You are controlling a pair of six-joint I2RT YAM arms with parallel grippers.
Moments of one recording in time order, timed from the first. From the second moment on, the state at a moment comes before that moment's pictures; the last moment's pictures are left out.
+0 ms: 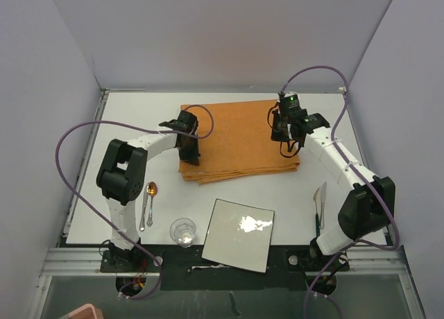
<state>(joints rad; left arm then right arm) -0.42 1.96 1.34 -0.56 0.11 -0.50 0.36 1.55 1.38 -0.70 0.13 0.36</state>
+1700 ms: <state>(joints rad) -0.47 1.32 1.30 -0.88 0.02 -0.34 0.43 1.00 0.90 -0.89 -0.06 0.49</state>
